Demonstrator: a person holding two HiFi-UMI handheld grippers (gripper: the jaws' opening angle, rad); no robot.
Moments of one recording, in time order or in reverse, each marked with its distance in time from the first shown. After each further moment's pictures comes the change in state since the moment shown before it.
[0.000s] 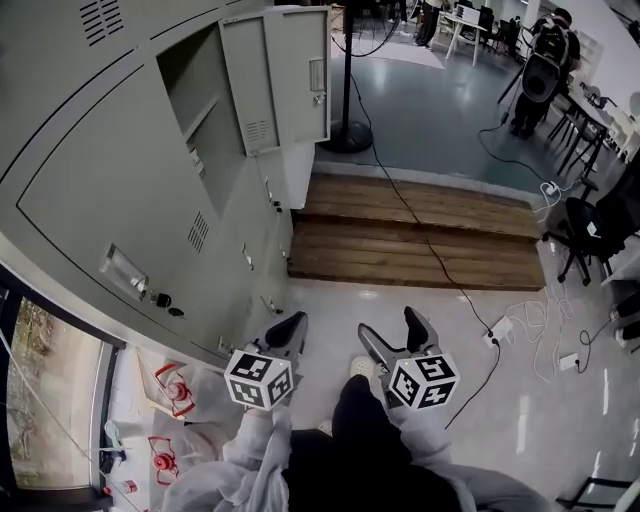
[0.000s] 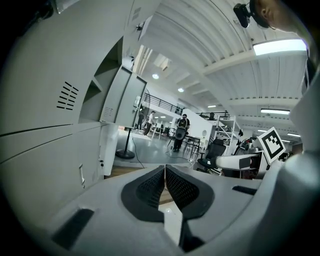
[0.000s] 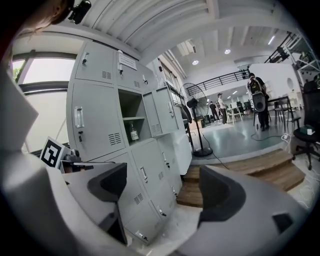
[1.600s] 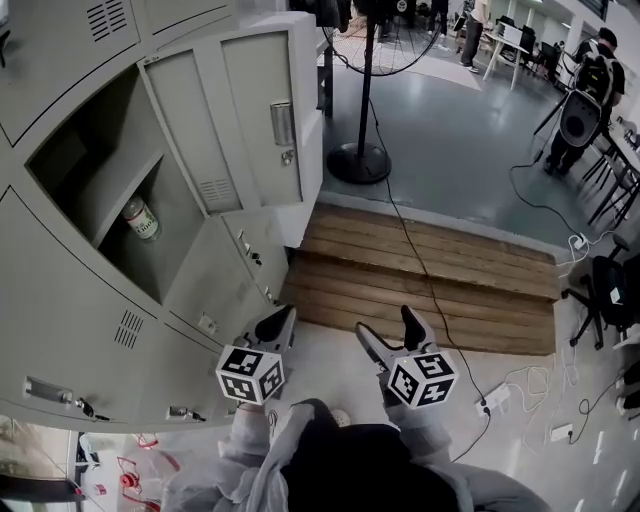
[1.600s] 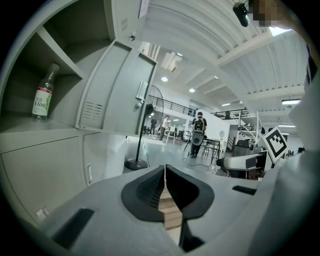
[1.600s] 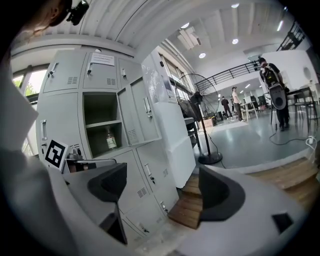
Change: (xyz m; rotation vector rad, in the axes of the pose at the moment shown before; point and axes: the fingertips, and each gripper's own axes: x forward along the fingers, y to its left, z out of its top) left arm 0.258 0.082 0.095 0.017 -0.051 0.180; right arm 0.205 -0.200 0.107 -0.018 0.022 0.151
